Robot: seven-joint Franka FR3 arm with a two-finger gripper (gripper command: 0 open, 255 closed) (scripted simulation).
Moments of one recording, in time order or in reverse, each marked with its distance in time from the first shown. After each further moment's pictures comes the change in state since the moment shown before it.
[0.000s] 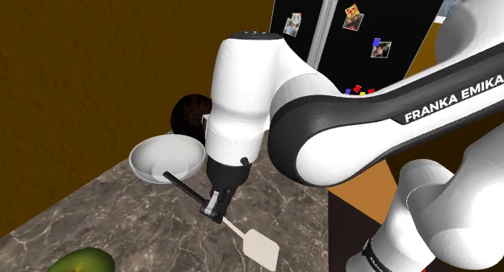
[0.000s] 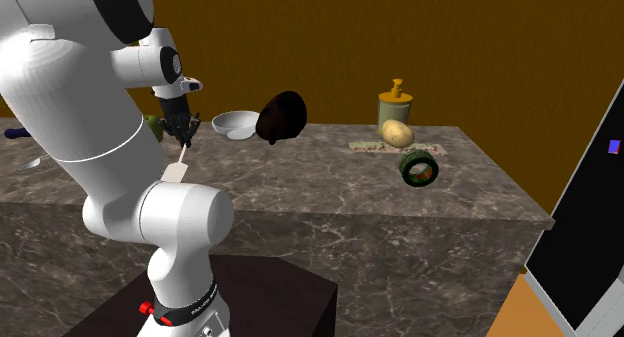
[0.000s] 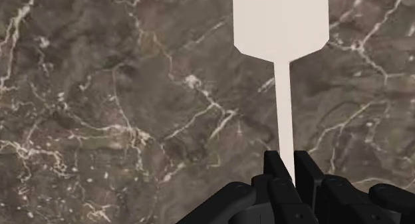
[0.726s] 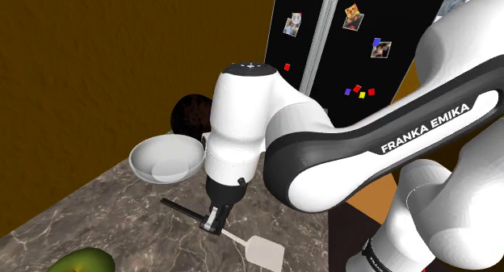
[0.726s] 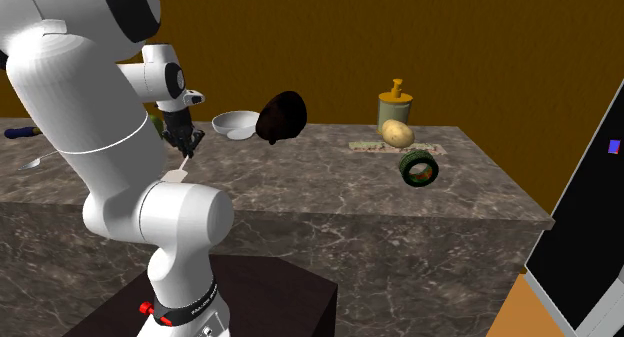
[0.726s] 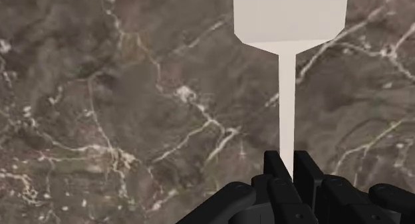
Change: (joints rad) arm -0.004 0.055 0.018 -0.058 -0.013 0.110 0.016
